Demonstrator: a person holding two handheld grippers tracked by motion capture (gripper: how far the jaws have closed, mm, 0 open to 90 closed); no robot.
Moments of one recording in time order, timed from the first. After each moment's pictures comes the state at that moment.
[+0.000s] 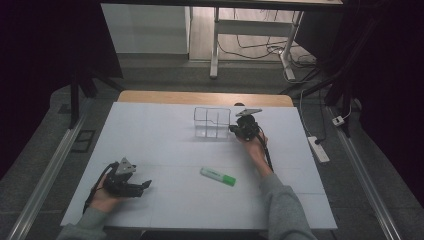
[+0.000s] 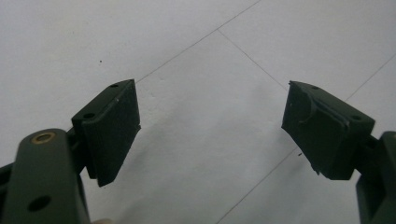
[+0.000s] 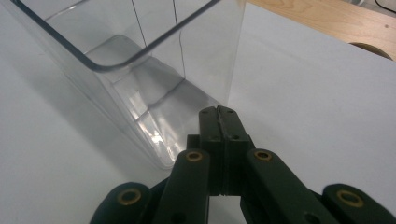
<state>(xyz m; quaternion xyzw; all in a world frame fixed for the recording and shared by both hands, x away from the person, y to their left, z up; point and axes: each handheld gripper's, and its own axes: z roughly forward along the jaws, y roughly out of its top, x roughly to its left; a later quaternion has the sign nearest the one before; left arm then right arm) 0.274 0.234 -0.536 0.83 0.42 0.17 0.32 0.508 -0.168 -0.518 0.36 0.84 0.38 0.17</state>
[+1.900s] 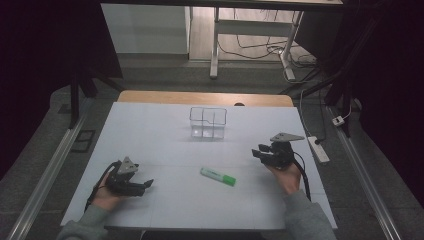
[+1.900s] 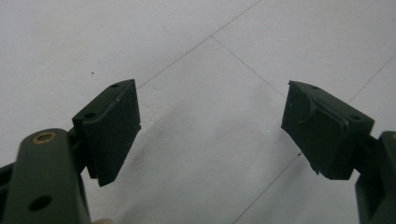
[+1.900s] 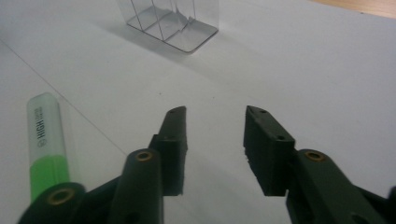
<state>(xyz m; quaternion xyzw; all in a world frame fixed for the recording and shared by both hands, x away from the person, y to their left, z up) 0.279 0.231 -0.536 0.84 0.40 0.17 0.32 0.389 -0.263 -0.486 0.38 0.81 0.42 0.16</state>
